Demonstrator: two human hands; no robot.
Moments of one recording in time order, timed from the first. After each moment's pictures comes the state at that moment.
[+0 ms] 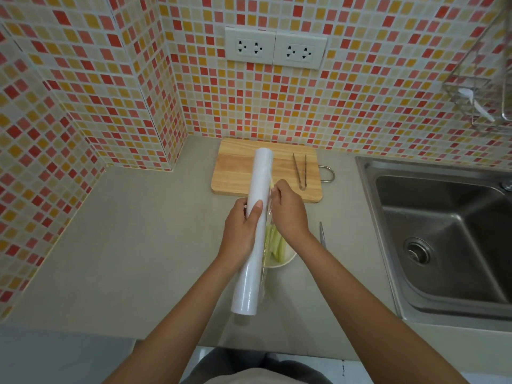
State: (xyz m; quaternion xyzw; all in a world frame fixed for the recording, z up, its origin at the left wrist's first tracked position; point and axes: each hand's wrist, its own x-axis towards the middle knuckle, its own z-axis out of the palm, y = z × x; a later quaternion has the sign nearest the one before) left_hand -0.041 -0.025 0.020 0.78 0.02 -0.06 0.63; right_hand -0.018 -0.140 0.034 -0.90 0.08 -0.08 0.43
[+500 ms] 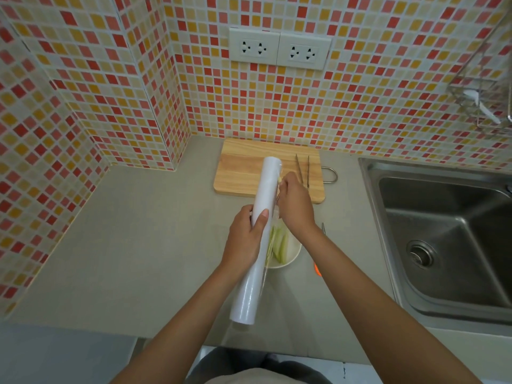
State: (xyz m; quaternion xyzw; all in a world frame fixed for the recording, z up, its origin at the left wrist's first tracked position) left_hand -0.054 -0.027 0.019 0.80 0.00 -0.04 0.59; right_hand -0.001 -0.152 0.035 -0.90 0.09 -0.09 0.41
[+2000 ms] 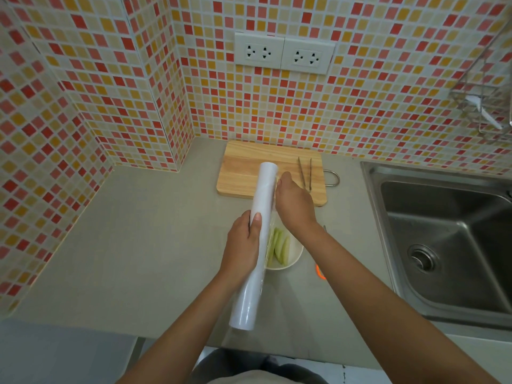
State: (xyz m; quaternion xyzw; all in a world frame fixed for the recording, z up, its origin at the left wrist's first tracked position) left_hand -0.064 -0.020 0.016 0.82 0.00 -0.03 0.56; right_hand 0.010 -0.150 0.027 -0.97 0.04 -0.09 0.22
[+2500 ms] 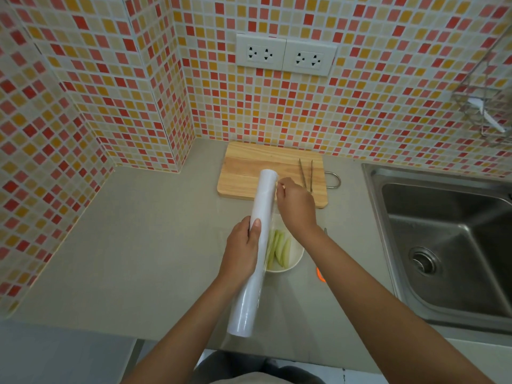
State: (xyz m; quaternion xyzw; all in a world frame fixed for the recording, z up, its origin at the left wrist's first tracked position) left_hand -0.065 -0.017 0.007 0.83 0.00 -0.04 0.55; right_hand 0.009 -0.153 0.030 -0.96 0.03 -0.13 0.25
